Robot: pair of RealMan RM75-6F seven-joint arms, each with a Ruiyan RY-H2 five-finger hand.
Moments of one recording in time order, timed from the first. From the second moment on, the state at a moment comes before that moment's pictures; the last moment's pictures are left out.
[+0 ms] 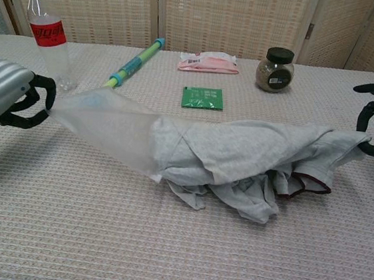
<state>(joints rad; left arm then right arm) -0.50 -1.98 -0.11 -0.41 1.57 1.50 -0.09 0.39 -1.61 0.15 -1.10 -1.45 1.29 0.37</state>
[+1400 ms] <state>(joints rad) -0.38 -1.06 0.11 -1.78 1.52 1.19 -0.08 0.17 -1.08 0.00 -1.73 -1.54 1.44 -0.21</state>
